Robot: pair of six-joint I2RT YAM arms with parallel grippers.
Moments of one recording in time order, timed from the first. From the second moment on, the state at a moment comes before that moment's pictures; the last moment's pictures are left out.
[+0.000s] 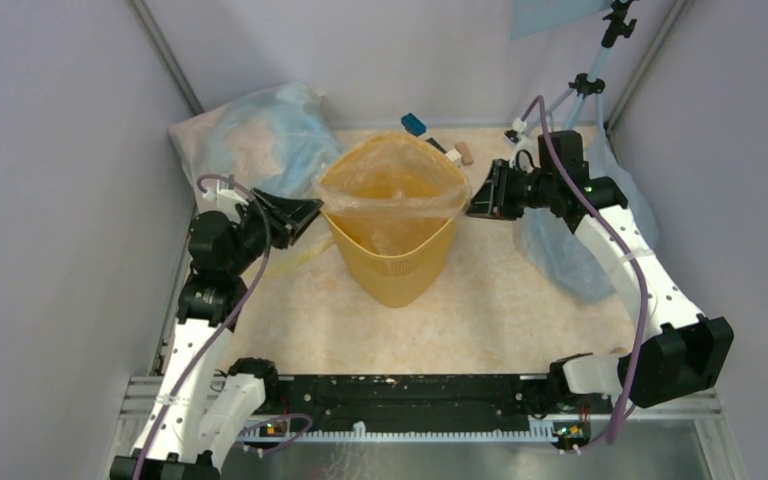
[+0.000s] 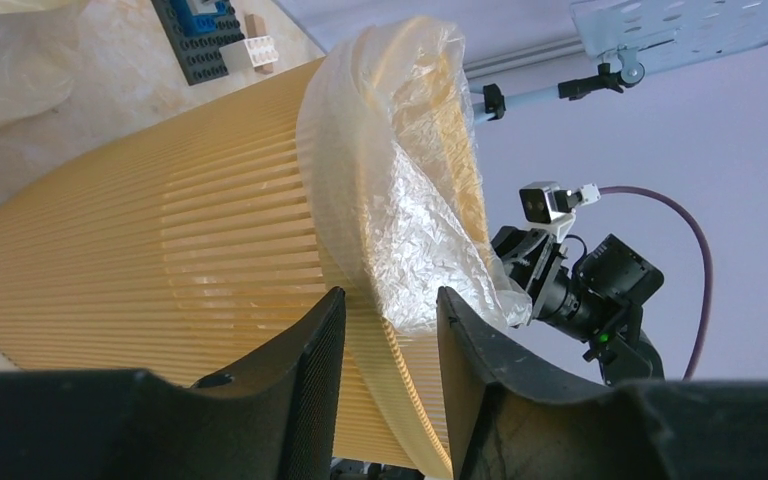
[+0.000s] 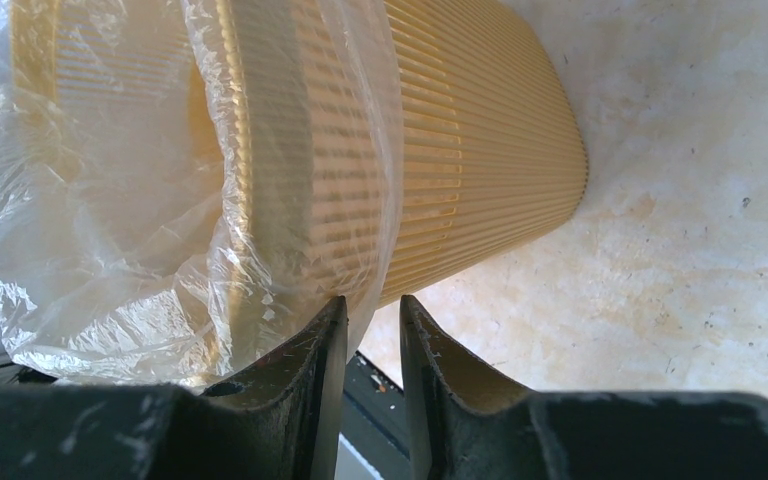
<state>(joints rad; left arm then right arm) -0.10 0.74 0.77 -0.13 0.45 -1.18 0.27 1.31 1.30 -0.70 -0.60 0.46</state>
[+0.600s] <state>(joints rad) -0.09 0.77 0.72 -0.03 0.45 -1.19 0.27 1.31 1.30 -0.70 -0.60 0.46</state>
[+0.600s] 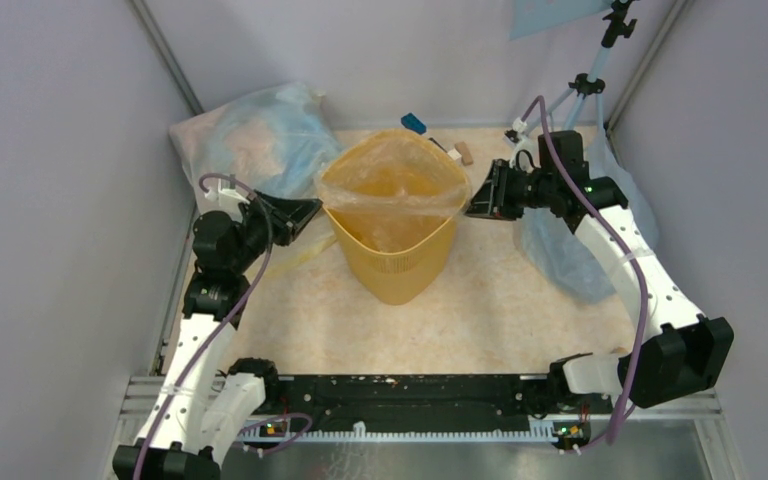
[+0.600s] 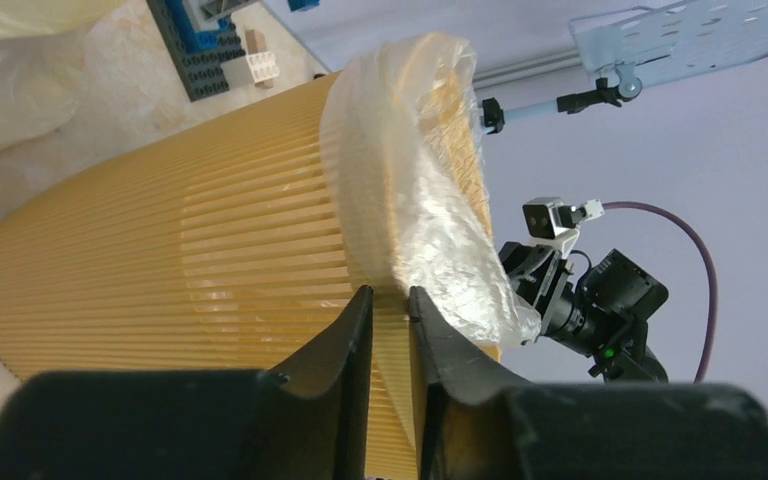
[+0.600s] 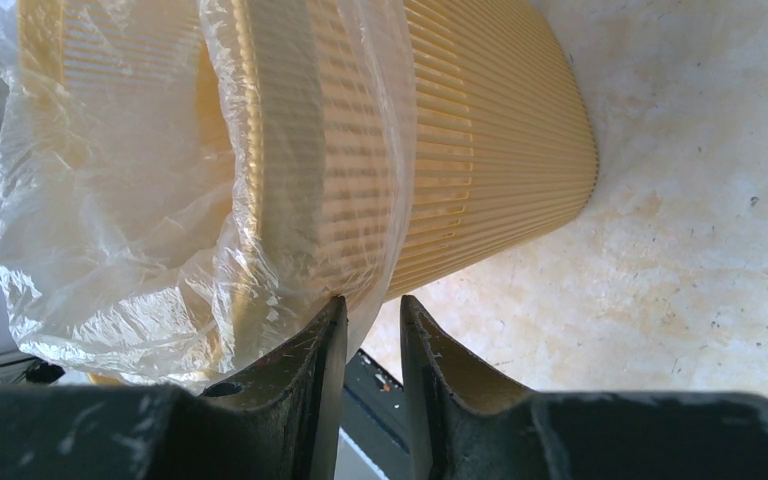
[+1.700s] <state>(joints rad) -0.09 0.75 0.65 -0.09 0.42 -1.12 0.27 1.30 1.24 -0.66 -0.62 0.47</state>
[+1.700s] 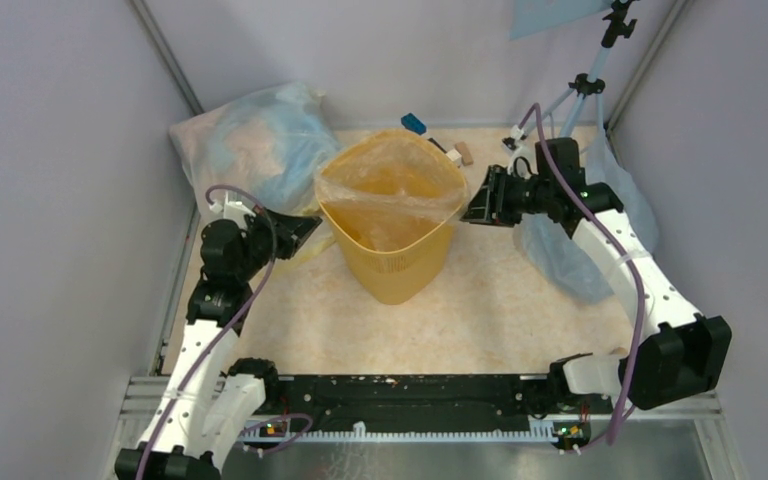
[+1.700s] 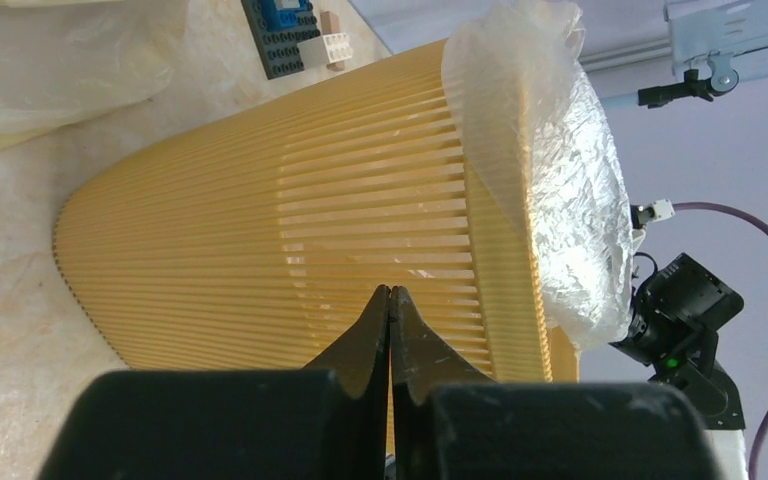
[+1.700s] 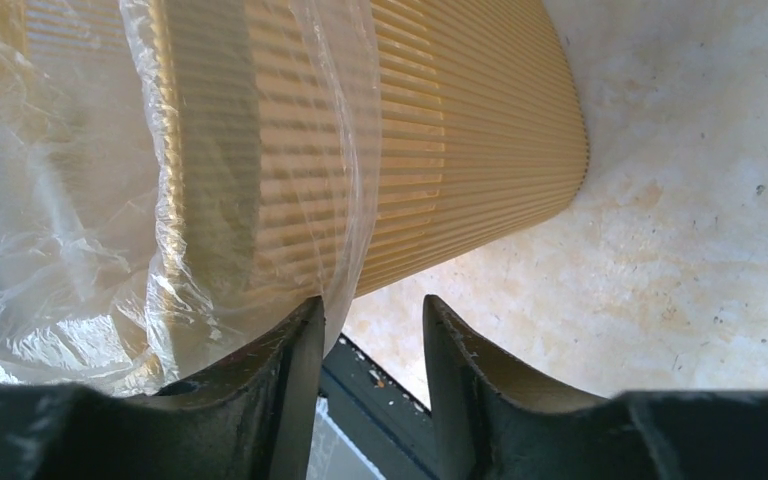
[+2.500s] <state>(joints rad) 0.18 1.00 0.89 -0.07 0.61 -0.97 0.26 1.22 1.39 -0.76 -0.42 0.40</state>
